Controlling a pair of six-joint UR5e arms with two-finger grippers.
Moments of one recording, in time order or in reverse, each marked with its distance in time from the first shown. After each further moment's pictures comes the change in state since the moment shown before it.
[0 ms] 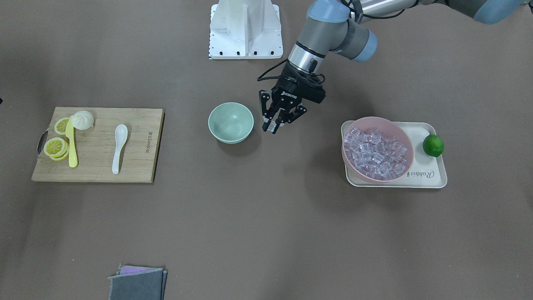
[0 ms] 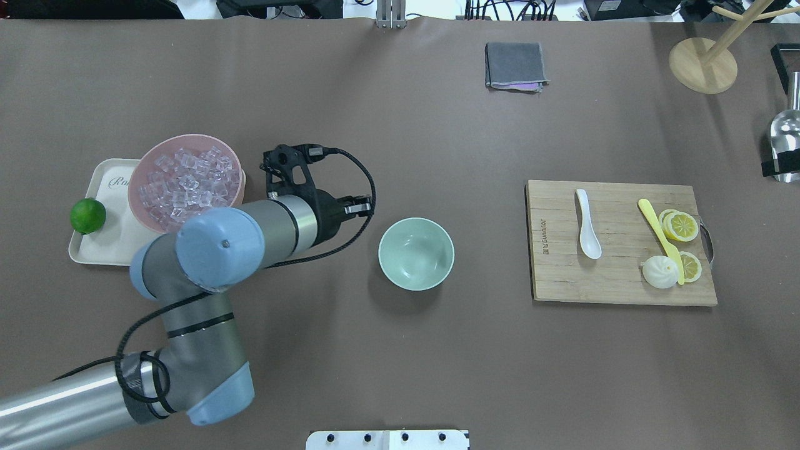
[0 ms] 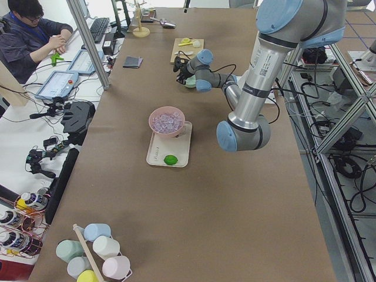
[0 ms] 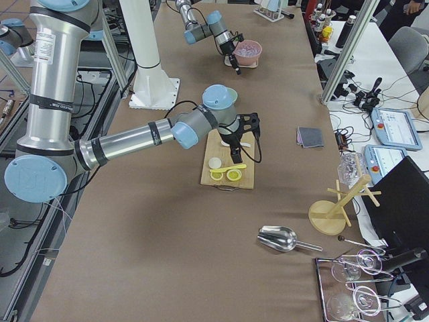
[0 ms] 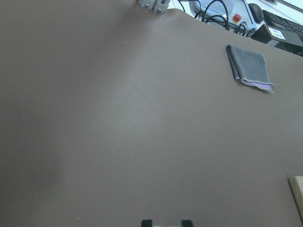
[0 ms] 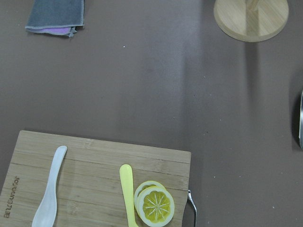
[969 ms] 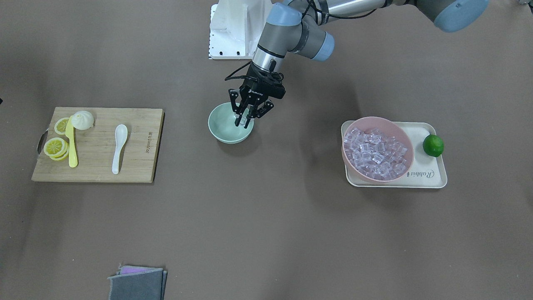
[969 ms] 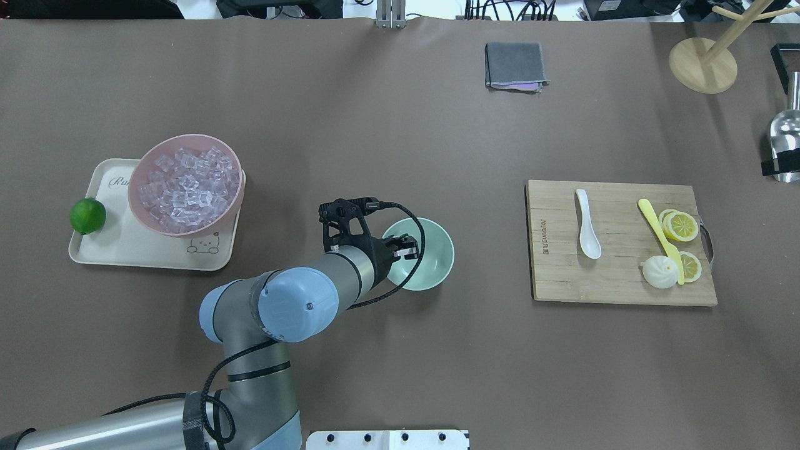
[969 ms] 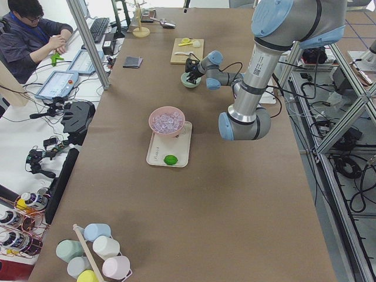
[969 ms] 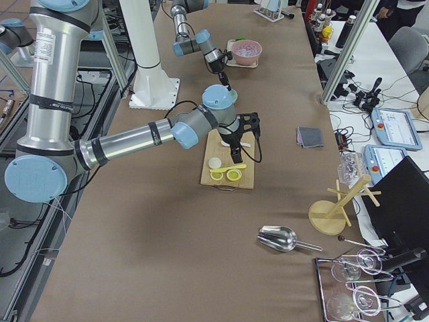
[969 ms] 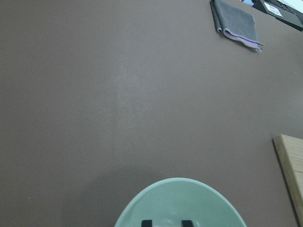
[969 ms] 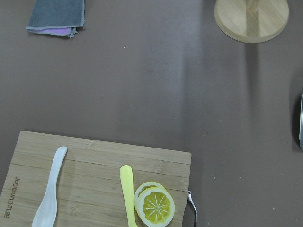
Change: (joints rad) left arm 0.116 -0.095 0.131 -0.002 0.112 -0.044; right arm 0.000 0.001 -0.001 0.002 -0.001 0.000
